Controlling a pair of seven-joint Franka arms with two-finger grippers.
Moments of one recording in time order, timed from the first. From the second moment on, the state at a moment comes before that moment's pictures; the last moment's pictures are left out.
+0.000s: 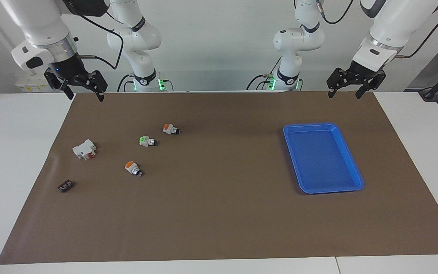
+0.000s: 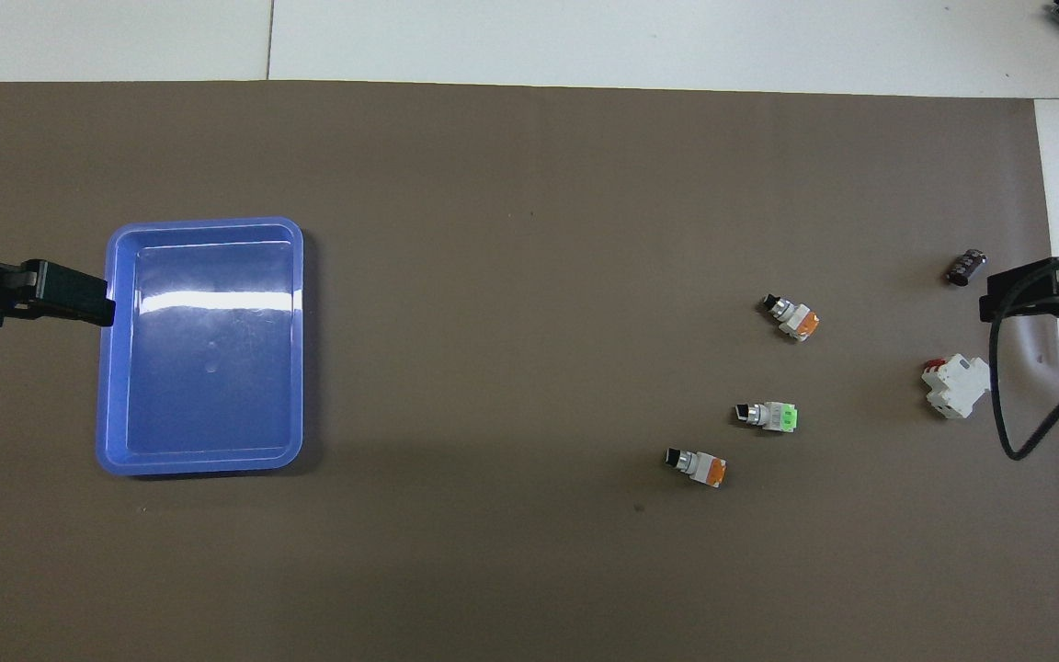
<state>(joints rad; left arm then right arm) 0.02 -0.03 -0.12 -1.55 -0.05 1.49 -0.04 0.09 -0.03 -0.11 -1.56 -0.03 1.51 0.07</state>
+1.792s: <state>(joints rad) -0.03 -0.04 -0.04 -1.54 -0.03 1.45 -0.04 0.07 -0.06 -0.11 -1.67 -0.04 1.61 0.27</state>
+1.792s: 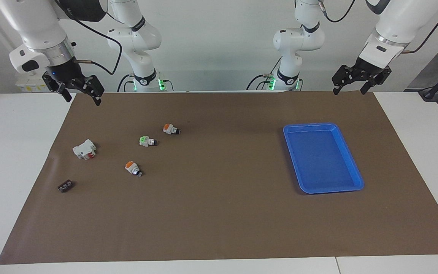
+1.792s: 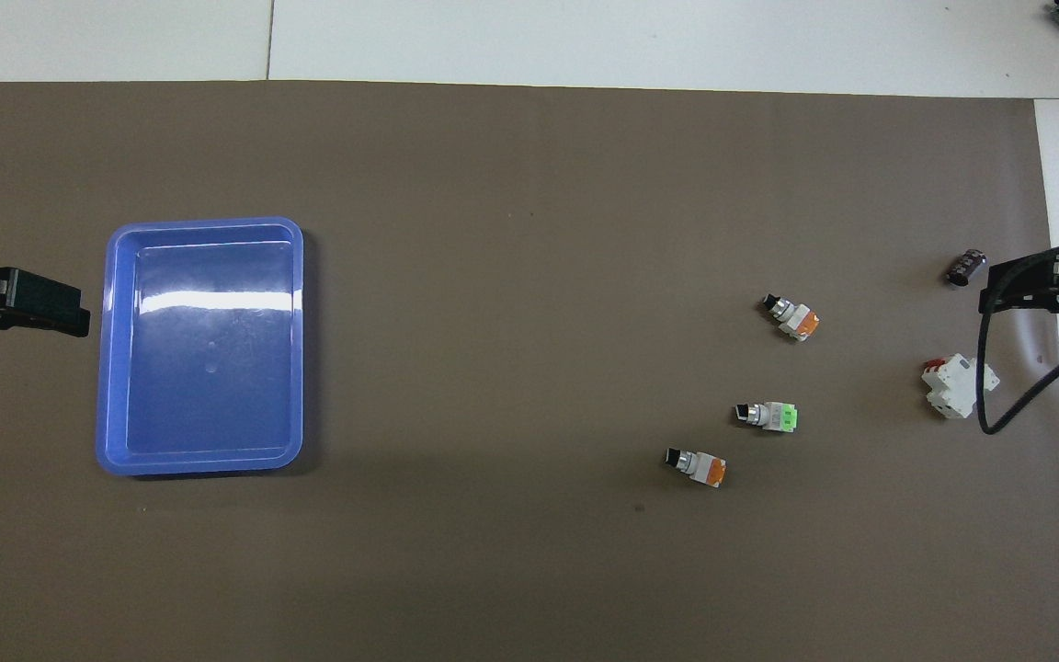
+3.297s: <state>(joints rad) -0.03 -0.04 -0.03 -1.55 -0.03 1.46 -0.05 0.37 -0.11 -0.08 -2.45 0.30 2.30 1.68</state>
